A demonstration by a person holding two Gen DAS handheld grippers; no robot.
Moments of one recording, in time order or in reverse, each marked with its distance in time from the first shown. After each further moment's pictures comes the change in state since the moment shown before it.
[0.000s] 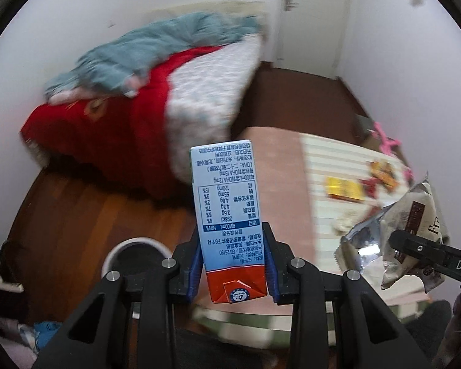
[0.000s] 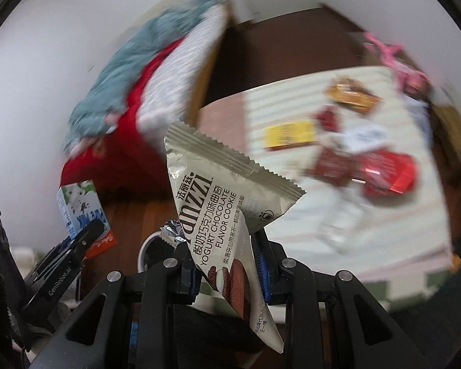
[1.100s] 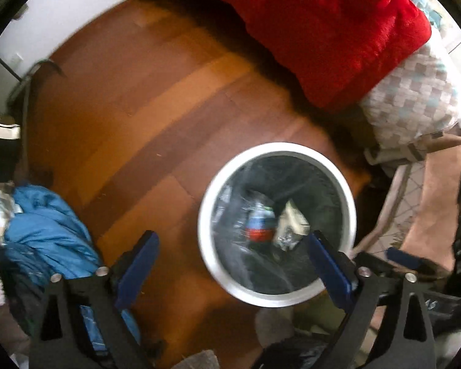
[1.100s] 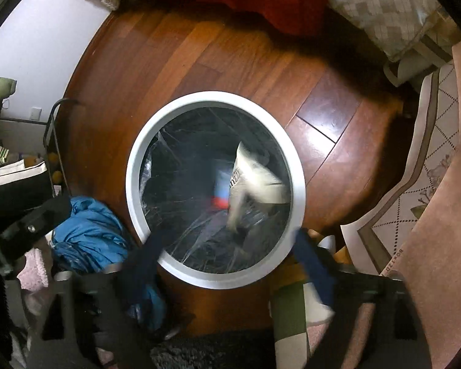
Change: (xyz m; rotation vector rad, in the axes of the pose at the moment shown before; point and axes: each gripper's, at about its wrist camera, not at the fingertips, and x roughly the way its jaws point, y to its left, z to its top) left arm 0.205 0.329 -0.138 -0.594 0.423 0.215; right arm 0.456 0.251 -0.110 -0.502 0.685 0.014
